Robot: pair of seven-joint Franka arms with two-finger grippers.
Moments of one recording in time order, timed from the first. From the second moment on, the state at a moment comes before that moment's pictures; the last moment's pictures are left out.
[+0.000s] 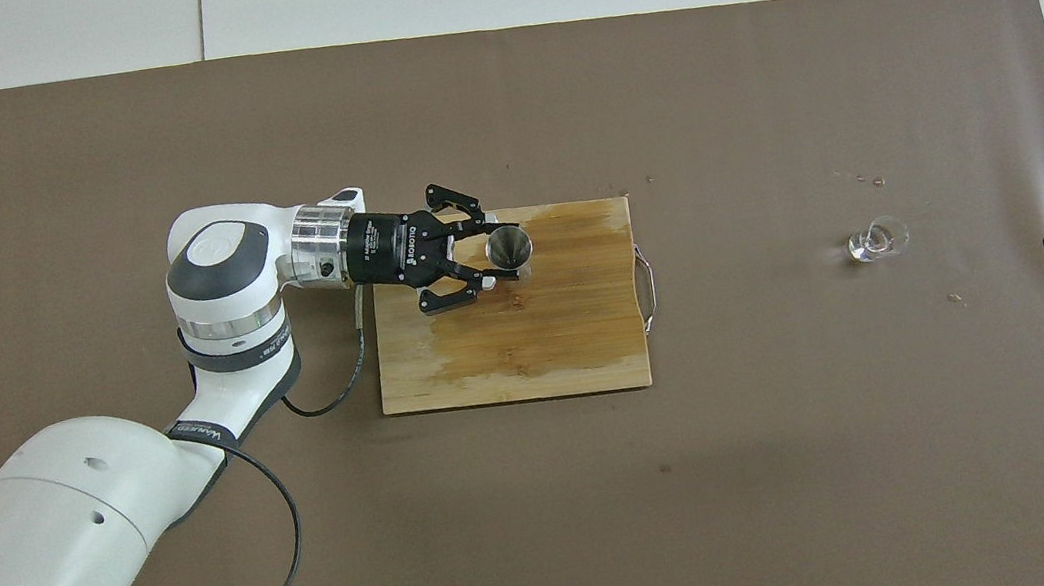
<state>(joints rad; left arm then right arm) -0.24 0.66 -0.06 -1.67 -1.60 1.62 -0.86 0.03 -0.14 -0.07 -1.63 -0.01 1.47 0.06</state>
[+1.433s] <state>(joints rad) -0.26 0.69 -0.03 -1.67 -1.60 1.62 -0.80 0.03 -0.14 -0.07 -1.63 -0.01 1.47 0.06</state>
